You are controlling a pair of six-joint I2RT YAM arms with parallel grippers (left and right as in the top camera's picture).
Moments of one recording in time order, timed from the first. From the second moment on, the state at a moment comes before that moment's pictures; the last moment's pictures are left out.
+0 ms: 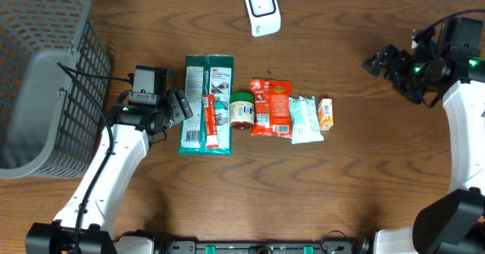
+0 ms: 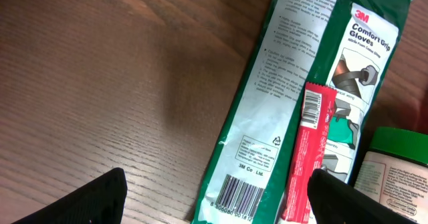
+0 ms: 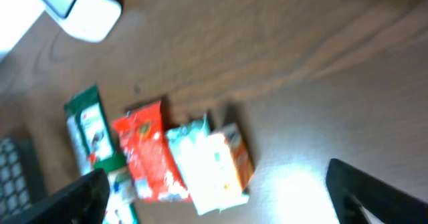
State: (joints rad) left arm -0.13 1.41 0.95 -0.64 -0.06 -0.50; right arm -0.23 1.62 1.45 -0.97 -0.44 0.32
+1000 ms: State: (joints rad) left arm -0.13 1.41 0.95 -0.64 -0.06 -0.50; right arm 0.14 1.62 1.30 -1.02 -0.18 0.19
